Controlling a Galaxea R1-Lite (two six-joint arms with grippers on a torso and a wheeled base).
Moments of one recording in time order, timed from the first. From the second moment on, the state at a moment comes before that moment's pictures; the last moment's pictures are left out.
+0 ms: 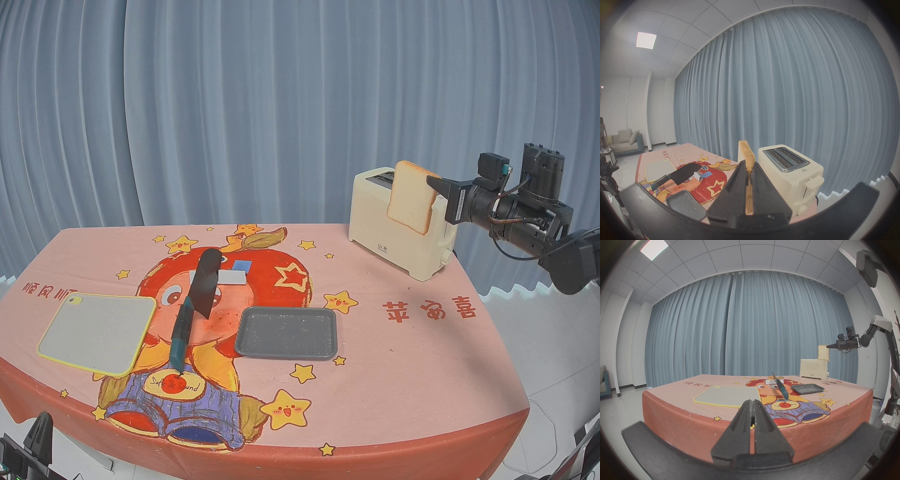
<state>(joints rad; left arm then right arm) 0.00 0.02 -0.02 0.00 0.00 -0.01 0.32 1.79 -1.04 -0.67 0.15 0.03</state>
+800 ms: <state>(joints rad) 0.00 0.02 -0.02 0.00 0.00 -0.01 0.36 1.69 -0.64 -0.98 0.10 0.08</state>
